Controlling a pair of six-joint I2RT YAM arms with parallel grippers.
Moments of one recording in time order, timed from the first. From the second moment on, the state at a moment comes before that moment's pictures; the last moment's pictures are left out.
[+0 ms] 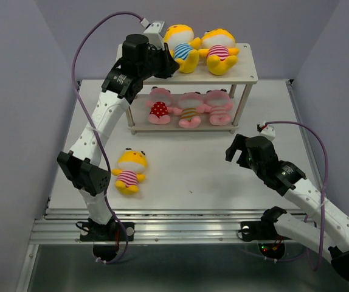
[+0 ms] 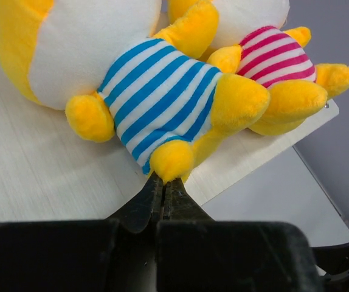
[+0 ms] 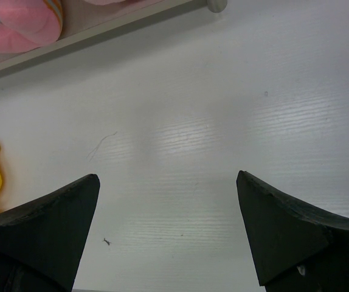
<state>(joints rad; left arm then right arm) -0.46 1.78 2.09 -0.54 0.21 -0.32 0.60 0.83 0.76 -0.57 0.42 0.71</state>
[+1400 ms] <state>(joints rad) -0.39 1.74 2.13 -0.66 0.47 0.07 0.60 0.83 0.76 -0.56 0.40 0.71</state>
